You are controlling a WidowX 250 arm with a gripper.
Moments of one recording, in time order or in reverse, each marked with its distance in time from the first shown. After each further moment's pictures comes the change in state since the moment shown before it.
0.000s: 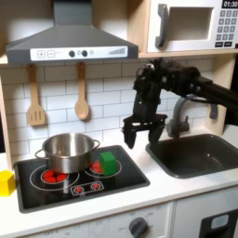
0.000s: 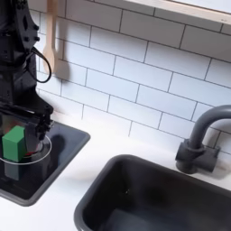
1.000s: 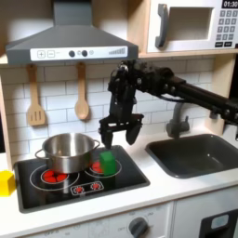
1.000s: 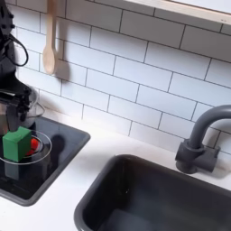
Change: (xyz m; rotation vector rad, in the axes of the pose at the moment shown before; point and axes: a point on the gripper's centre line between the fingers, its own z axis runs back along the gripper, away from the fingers) arm 0.024 0.038 -0.011 -0.004 -0.006 0.038
